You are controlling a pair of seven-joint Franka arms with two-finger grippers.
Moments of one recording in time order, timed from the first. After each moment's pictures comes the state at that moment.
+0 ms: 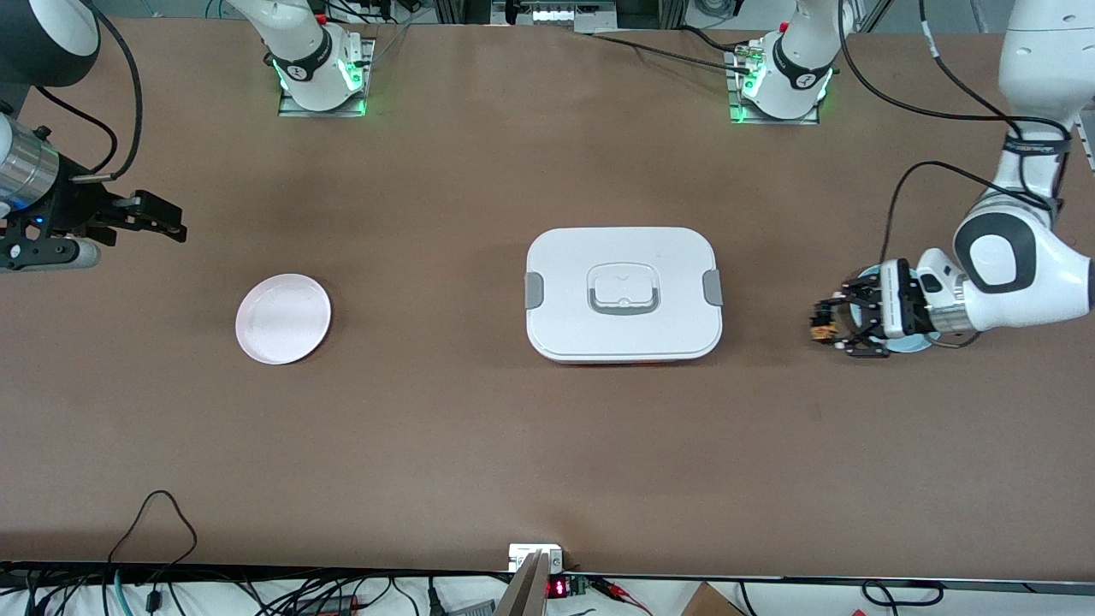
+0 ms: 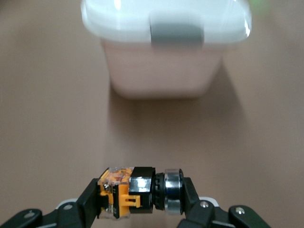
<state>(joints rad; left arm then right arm) 0.25 0.48 -0.10 -1.91 -0.82 1.98 2.23 -0.03 0.08 0.05 -1.64 0.01 1.64 -0.04</state>
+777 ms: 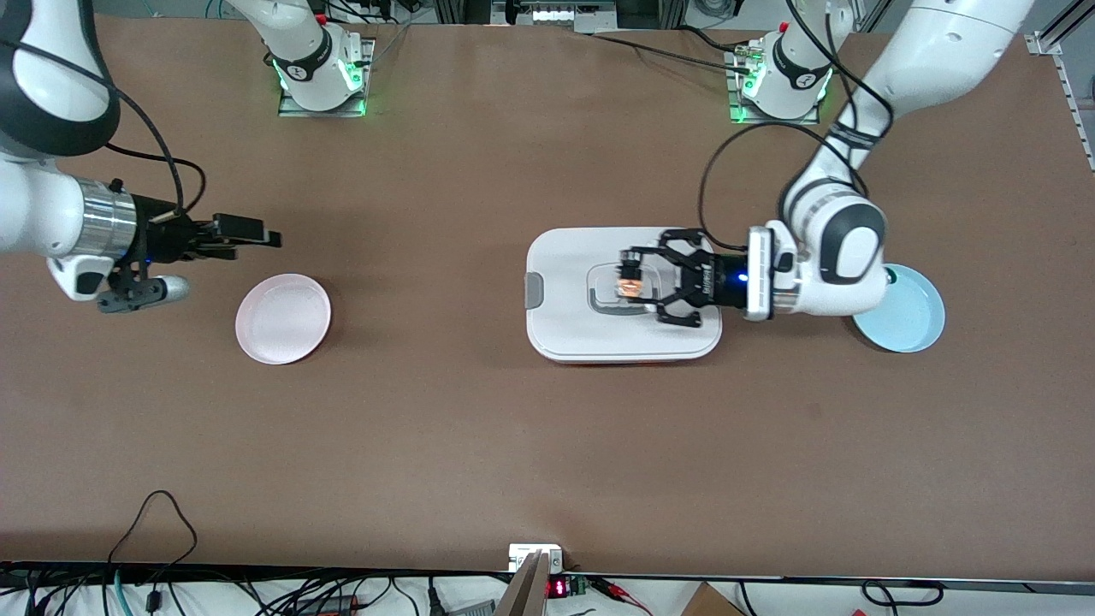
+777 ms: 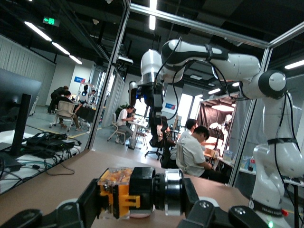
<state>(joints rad) 0.05 0.48 -0.37 -1.92 -1.77 1.79 2.17 -0.02 0.23 0.06 -1.64 0.56 1.57 -0.11</state>
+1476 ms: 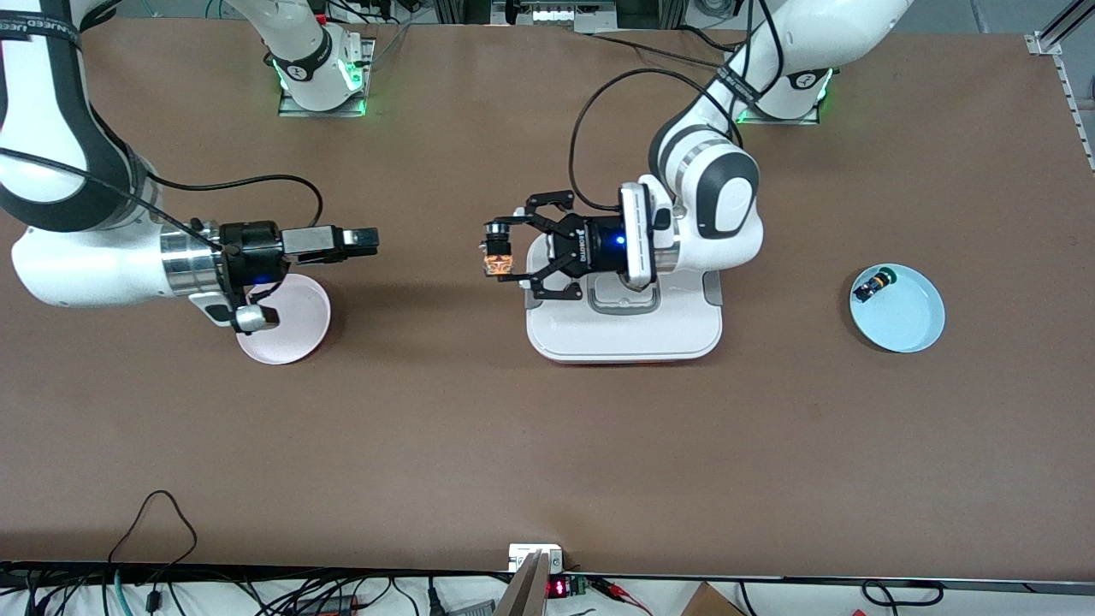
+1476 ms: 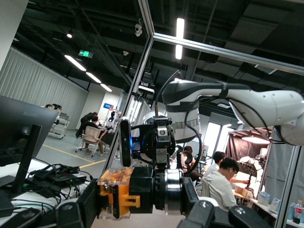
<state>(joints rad) -0.23 0.50 -0.40 -1.73 -2.15 2.13 2.21 0.06 0.34 0.06 -1.68 1.26 1.59 -0.12</state>
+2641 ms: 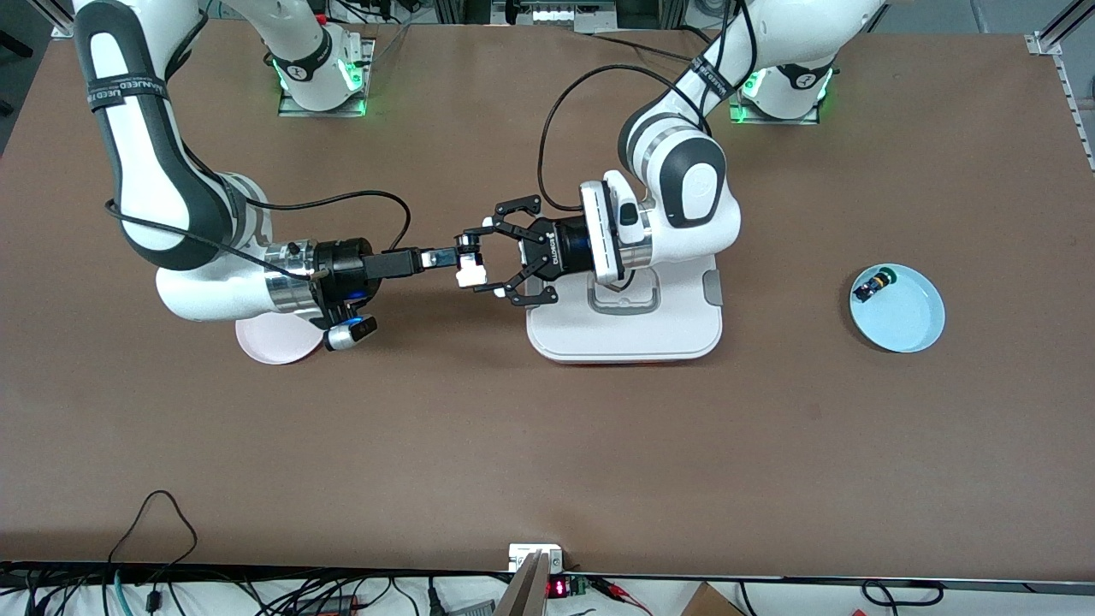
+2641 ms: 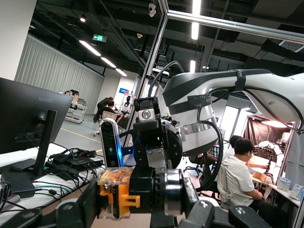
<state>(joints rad) -0.30 0.54 -0.40 -1.64 -2.15 2.30 2.21 0.20 0.44 0.06 -1.69 1.58 1.68 -0.12</state>
